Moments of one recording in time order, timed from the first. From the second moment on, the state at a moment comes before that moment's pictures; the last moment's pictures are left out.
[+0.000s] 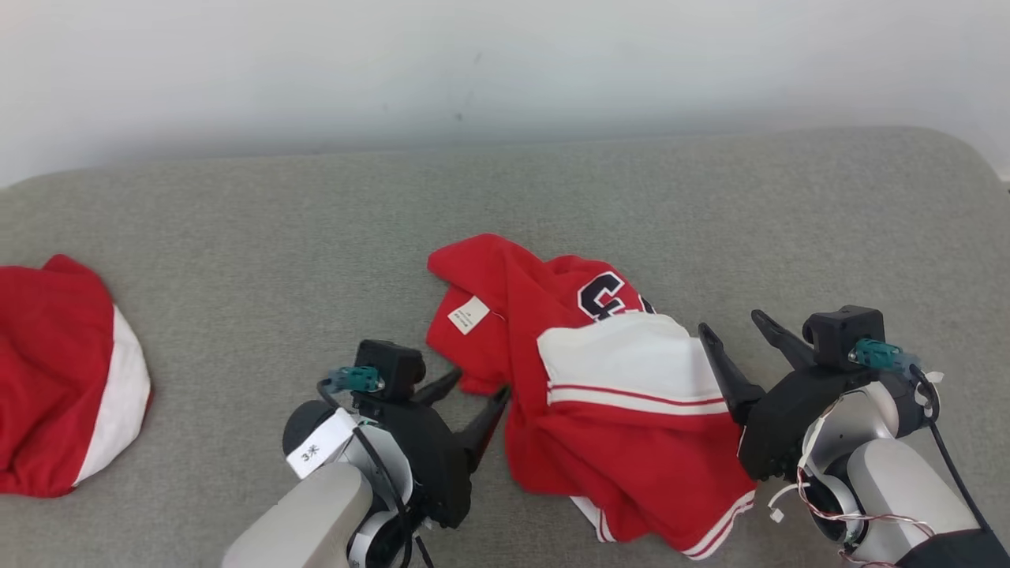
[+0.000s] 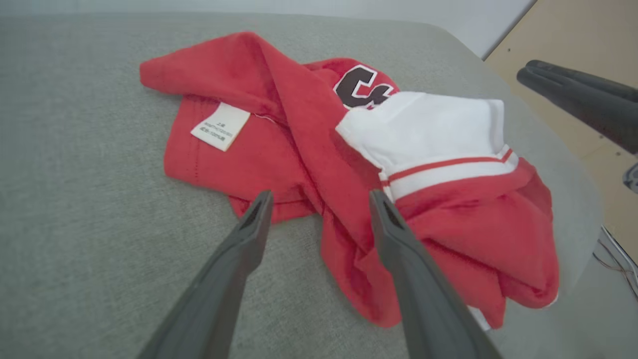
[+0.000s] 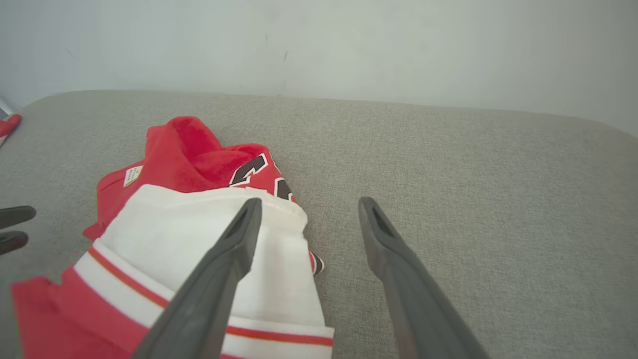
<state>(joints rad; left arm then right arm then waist) -0.60 0.16 -0.90 0.54 -0.74 -0.03 0.09 -0.32 -0.22 0.25 0.29 0.41 0.03 0.13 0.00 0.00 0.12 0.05</state>
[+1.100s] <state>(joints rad) -0.41 0.24 -0.79 0.36 -0.74 0.10 -0.12 -0.44 -0.24 0.26 0.64 0.48 0.08 0.33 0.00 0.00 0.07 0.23</state>
